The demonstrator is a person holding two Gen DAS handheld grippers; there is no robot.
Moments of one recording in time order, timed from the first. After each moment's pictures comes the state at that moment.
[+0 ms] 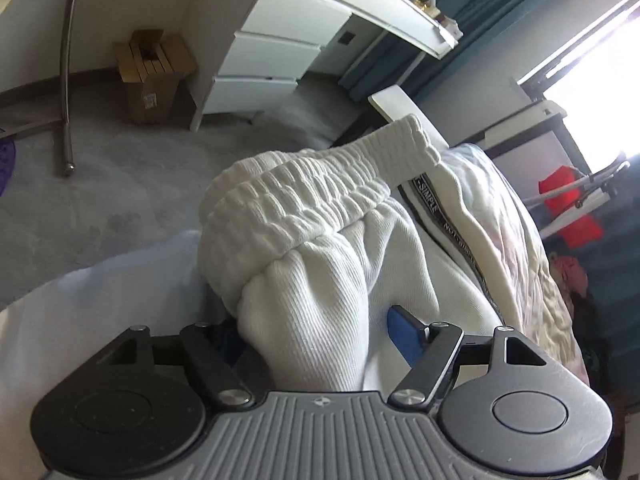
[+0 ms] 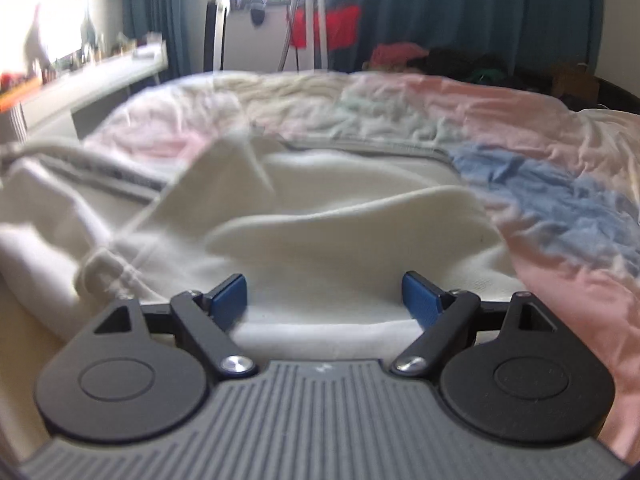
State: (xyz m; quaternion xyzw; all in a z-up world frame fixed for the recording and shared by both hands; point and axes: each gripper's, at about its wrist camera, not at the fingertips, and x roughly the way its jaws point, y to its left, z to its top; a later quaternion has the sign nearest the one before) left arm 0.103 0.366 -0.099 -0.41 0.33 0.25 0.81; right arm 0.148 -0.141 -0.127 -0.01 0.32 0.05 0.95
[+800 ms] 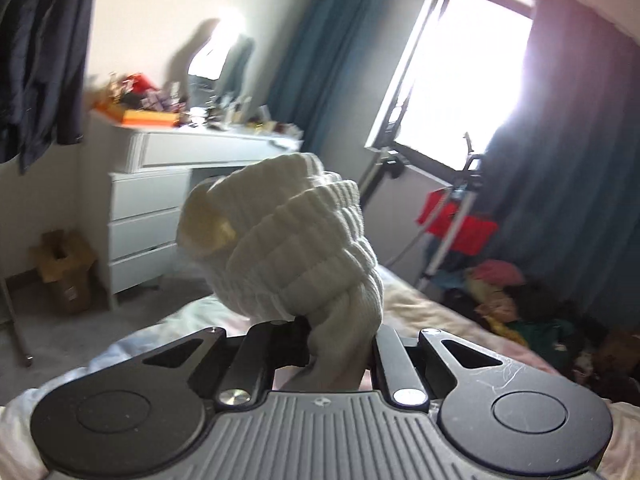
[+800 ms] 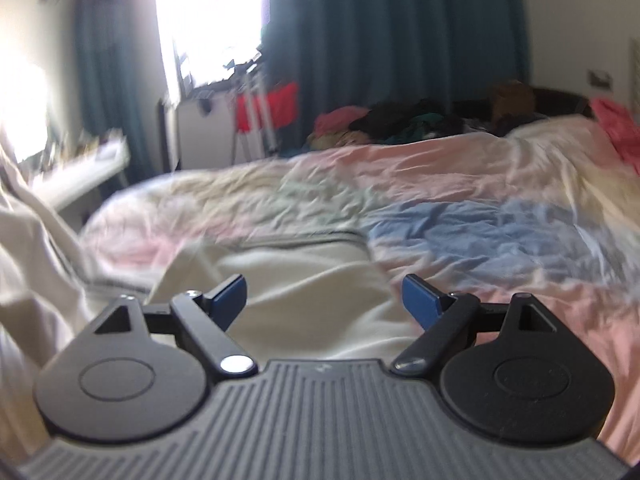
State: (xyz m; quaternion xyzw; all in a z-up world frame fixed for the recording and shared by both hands) left arm 0.146 0.133 0.086 -0.20 0.17 0.17 0.95; right arm 0.089 -0.208 -0.063 0.10 0.20 -0.03 0.97
